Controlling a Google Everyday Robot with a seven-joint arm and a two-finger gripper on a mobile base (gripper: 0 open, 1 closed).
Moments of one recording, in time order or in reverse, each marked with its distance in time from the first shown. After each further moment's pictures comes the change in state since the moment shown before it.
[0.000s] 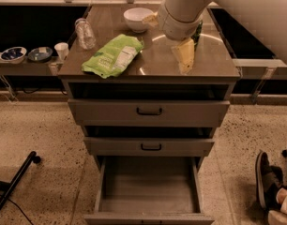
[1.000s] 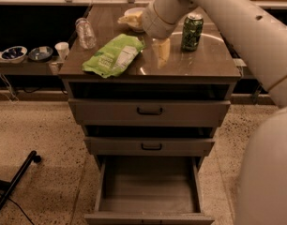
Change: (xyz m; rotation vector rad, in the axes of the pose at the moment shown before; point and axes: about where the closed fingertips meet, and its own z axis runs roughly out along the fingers) arm -0.028 -0.069 0.067 0.150 -0.303 -0.216
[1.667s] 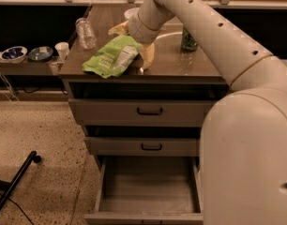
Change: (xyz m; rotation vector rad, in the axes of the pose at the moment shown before) arm 0.012 -0.020 0.064 -0.022 -0.038 -0.040
